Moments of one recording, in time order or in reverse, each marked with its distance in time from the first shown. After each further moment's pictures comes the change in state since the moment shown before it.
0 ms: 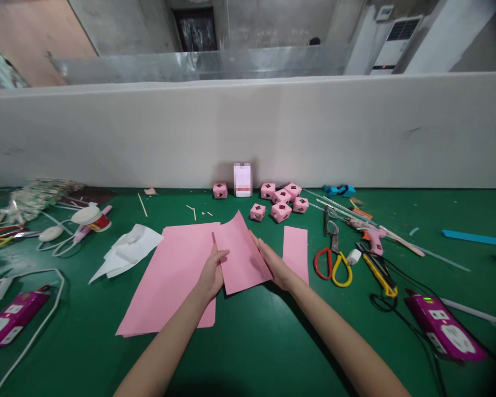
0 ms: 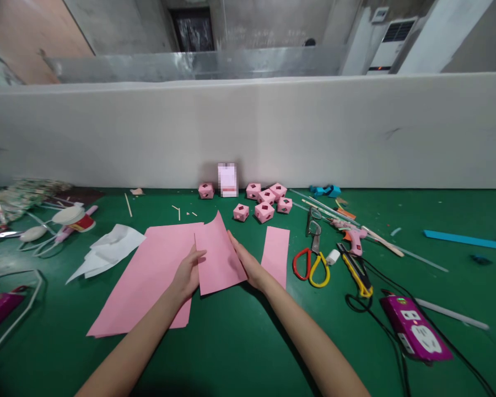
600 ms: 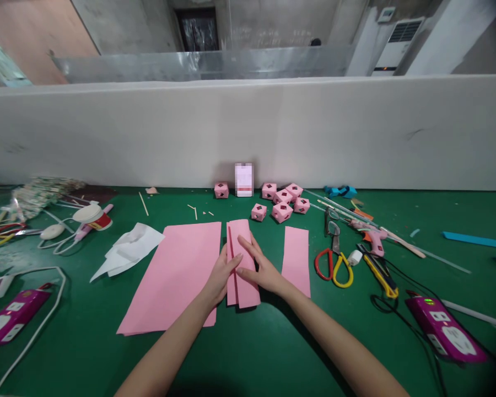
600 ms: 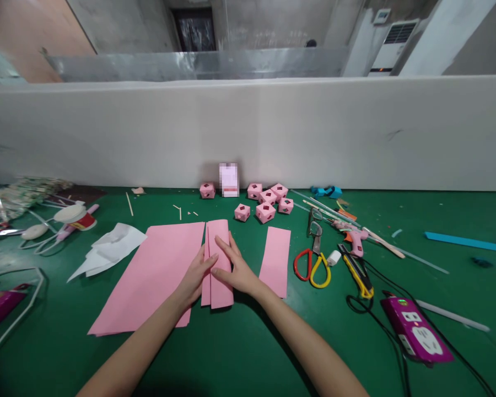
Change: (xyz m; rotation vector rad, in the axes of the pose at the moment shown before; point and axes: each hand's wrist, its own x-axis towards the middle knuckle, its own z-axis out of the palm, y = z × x) left_hand -0.017 -0.006 0.013 0.158 -0.214 0.046; right_hand -0.006 0.014 0.010 -0.563 -0.122 -0.263
